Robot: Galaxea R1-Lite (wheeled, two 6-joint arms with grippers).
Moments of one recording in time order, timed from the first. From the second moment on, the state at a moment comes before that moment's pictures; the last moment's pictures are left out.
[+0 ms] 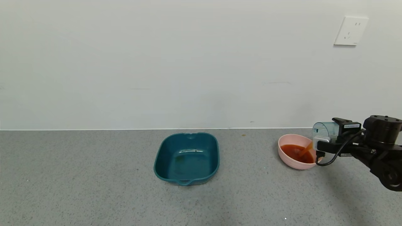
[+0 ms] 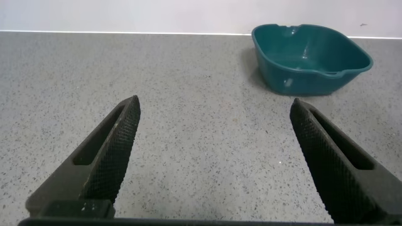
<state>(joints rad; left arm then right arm) 0.00 0.00 0.00 -0.02 0.01 -0.03 -0.11 2.02 -0.74 -1.07 -0.08 -1.72</state>
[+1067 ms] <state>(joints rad) 0.00 0.00 0.00 -0.02 0.01 -0.03 -0.05 2.02 -0.73 -1.07 -0.14 -1.83</state>
